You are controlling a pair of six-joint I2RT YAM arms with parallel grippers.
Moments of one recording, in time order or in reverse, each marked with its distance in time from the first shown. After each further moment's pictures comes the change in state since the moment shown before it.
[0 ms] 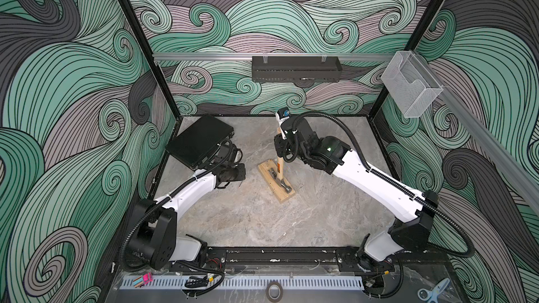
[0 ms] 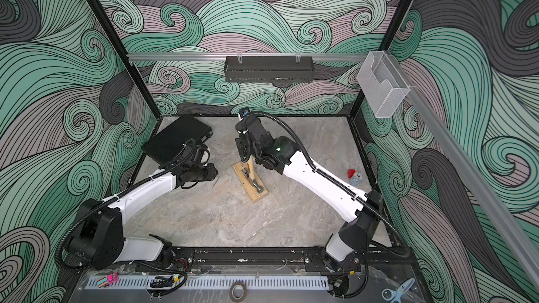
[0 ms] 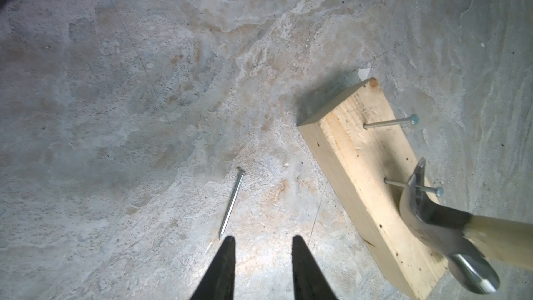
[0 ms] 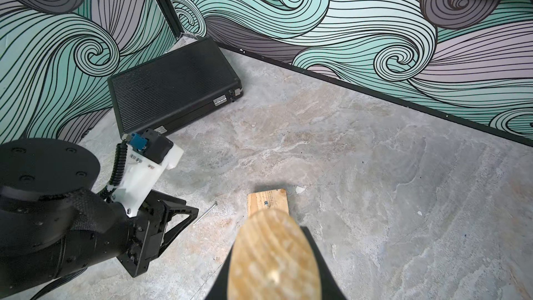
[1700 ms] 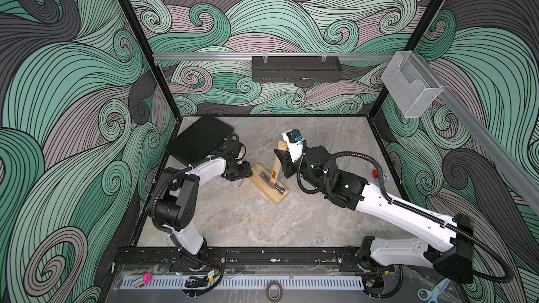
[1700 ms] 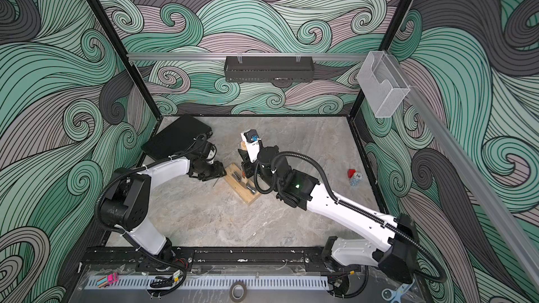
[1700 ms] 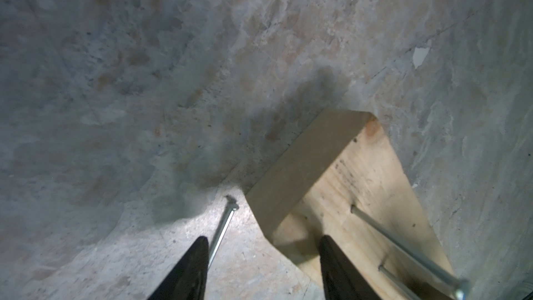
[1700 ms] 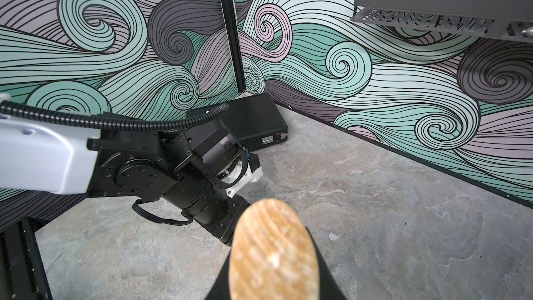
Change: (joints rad) left arm 0.046 0.329 0.167 -0.048 0.149 -0.030; right arm 0.091 -0.356 -0.589 0.607 -0.070 -0.159
